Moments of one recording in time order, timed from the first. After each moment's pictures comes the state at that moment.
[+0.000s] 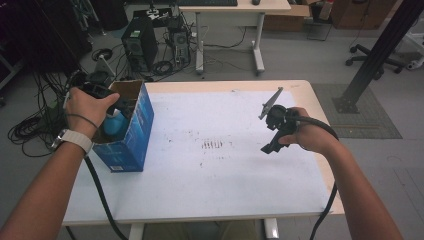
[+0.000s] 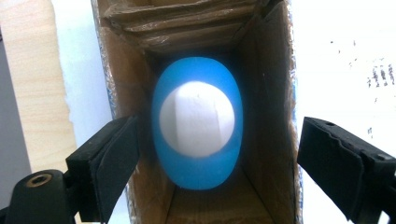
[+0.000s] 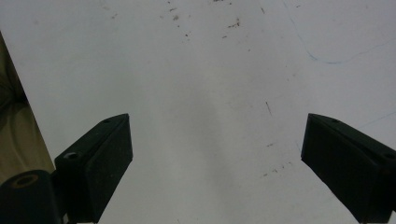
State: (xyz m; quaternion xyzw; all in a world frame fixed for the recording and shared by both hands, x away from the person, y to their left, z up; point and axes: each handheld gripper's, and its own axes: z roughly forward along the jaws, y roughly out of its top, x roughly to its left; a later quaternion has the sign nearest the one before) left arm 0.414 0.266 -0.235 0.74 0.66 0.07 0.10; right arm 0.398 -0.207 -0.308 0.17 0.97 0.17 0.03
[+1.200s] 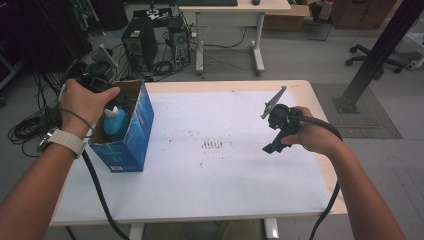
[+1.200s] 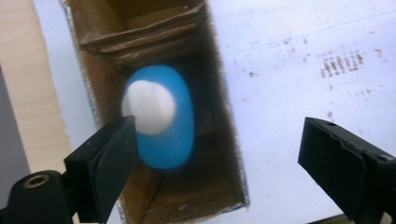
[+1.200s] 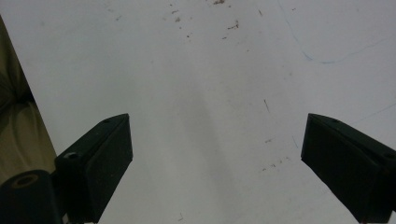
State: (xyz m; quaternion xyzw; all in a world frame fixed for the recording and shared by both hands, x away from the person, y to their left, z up) left arm 0.396 0.243 -0.197 0.77 0.62 0.08 0.13; right arm 0.390 -0.210 -0.299 0.17 0.97 0.17 0.04
